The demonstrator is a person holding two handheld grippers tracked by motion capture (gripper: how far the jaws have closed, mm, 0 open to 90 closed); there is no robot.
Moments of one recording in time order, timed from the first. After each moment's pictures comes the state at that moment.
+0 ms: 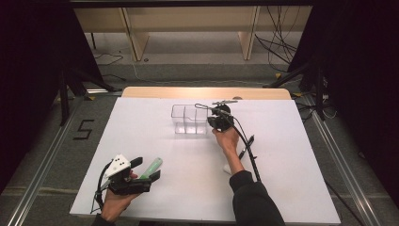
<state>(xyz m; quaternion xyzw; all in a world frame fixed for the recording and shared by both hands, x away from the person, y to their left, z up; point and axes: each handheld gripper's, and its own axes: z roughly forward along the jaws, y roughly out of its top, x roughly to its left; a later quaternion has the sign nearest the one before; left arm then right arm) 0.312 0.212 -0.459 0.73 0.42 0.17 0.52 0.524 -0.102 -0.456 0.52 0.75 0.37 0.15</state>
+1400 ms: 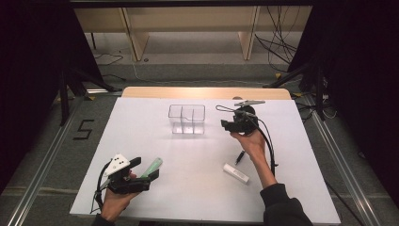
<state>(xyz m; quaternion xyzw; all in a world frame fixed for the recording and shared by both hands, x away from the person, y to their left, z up) 0.315 0.214 -0.462 0.72 0.43 0.17 0.51 0.476 -0.173 -0.411 0.49 0.76 0.39 0.17</state>
